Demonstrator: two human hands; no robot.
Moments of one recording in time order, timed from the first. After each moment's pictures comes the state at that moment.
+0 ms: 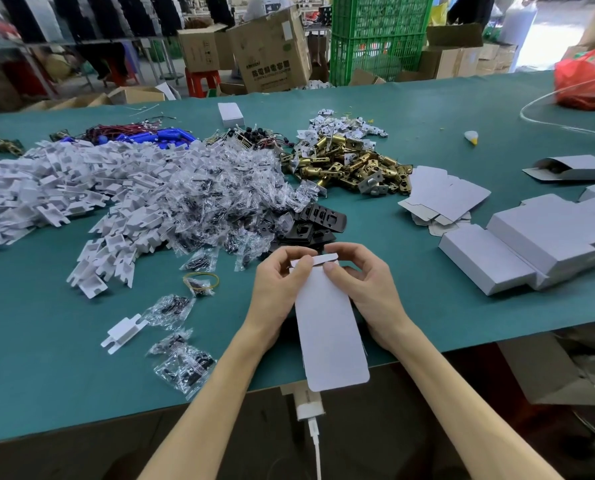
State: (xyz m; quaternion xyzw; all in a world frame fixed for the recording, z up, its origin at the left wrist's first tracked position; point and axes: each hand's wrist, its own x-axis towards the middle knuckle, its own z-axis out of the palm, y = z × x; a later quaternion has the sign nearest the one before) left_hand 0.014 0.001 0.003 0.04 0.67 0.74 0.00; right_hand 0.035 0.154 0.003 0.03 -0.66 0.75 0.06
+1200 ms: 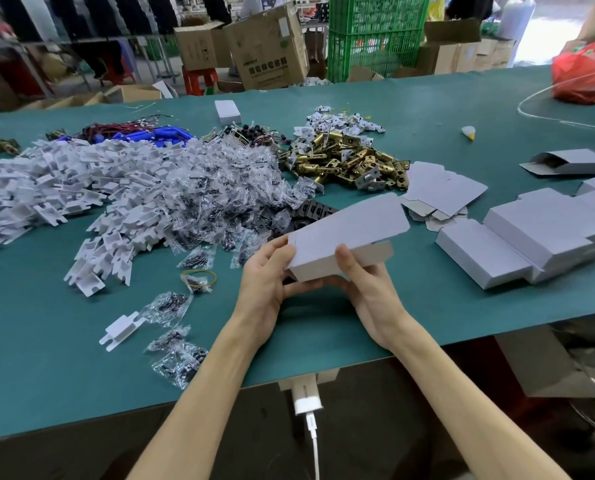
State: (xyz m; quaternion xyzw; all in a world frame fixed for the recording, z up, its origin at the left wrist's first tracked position) left_hand 0.011 -0.009 0.008 0.02 0.54 0.84 0.08; right_hand 0.043 0.150 0.012 0.05 -0.54 0.84 0.03
